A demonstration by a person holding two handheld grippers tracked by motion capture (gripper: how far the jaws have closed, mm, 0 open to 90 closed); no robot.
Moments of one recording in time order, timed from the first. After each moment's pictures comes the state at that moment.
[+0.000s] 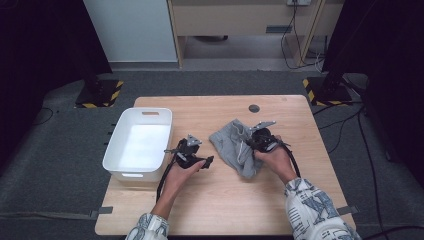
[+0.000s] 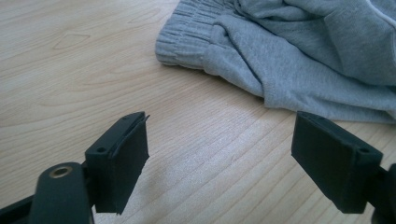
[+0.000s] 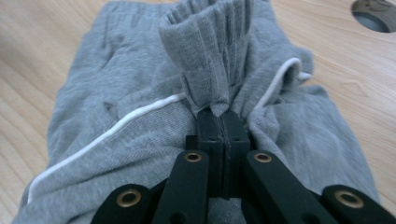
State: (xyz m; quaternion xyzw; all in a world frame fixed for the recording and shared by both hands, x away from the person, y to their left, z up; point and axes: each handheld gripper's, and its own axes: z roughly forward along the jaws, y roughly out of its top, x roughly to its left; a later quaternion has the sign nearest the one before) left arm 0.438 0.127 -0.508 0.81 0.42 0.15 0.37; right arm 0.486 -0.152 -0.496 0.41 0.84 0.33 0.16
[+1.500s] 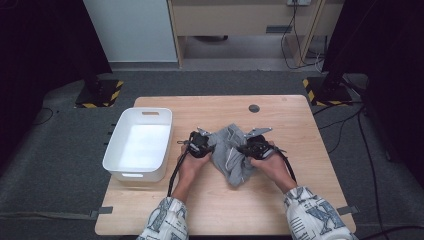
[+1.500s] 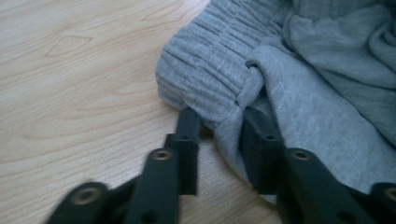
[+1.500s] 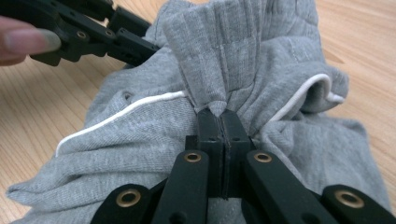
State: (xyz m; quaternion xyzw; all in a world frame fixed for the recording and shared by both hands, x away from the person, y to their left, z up) left arm 0.479 0.097 -0.523 0.81 0.46 0.16 0.32; right arm 0.464 -0.136 -0.498 0.37 0.84 0.38 0.12
